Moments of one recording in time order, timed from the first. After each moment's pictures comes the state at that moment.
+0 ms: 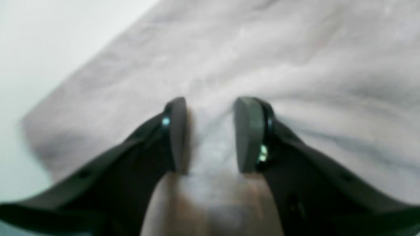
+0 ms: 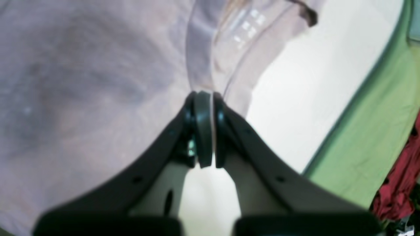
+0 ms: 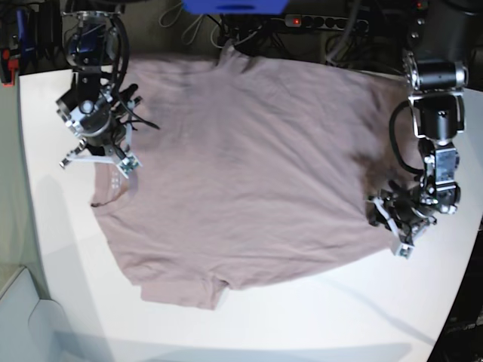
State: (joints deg) left arm -26.9 -21.9 -5.5 45.3 -4.0 -34.2 26.9; right arm -10.7 4.1 9.3 105.0 -26.7 40.1 -49.8
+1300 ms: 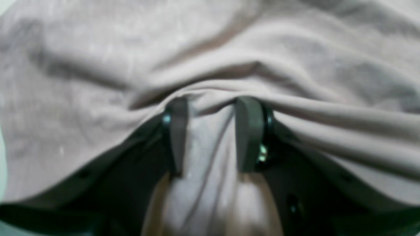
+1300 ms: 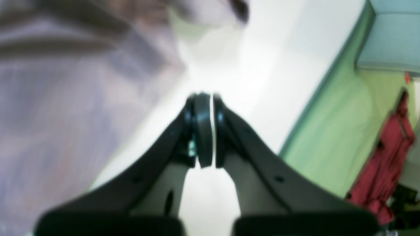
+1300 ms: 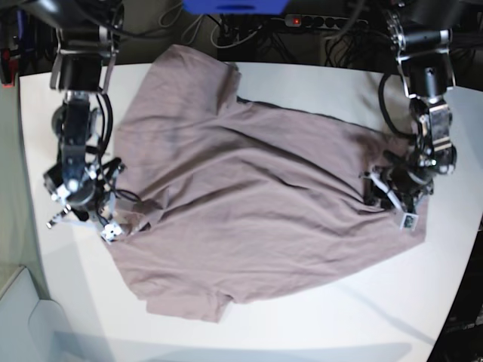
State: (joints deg) left arm -16.0 -17.4 -14.0 52.1 -5.9 -34.1 25.1; right arm 7.2 7.7 9.4 92.7 -27.1 39.9 -50.4
